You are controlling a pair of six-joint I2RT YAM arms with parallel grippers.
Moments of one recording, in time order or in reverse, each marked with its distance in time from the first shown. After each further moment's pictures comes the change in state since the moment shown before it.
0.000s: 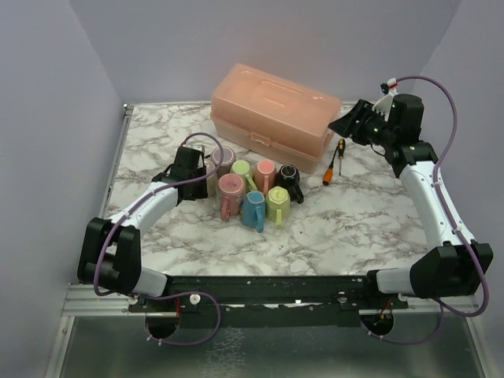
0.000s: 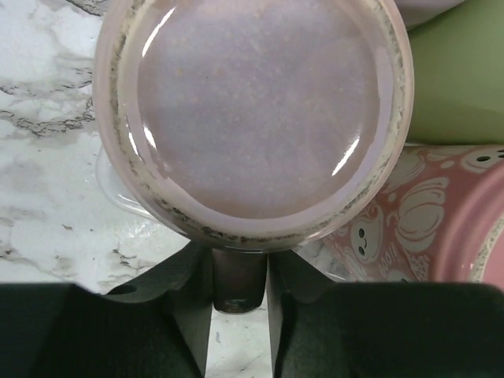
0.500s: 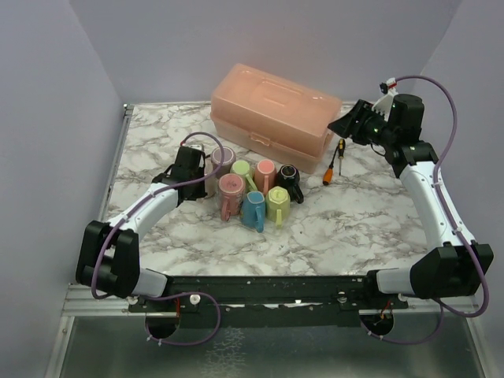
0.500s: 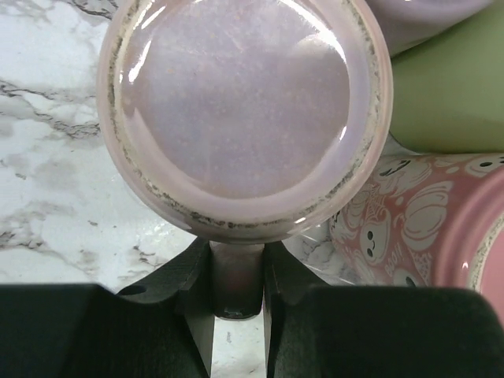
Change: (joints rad) left arm -0.024 -0.006 0.002 0.006 -0.084 -0.003; right arm 0.000 -0.003 0.000 0.001 -0.009 -0.023
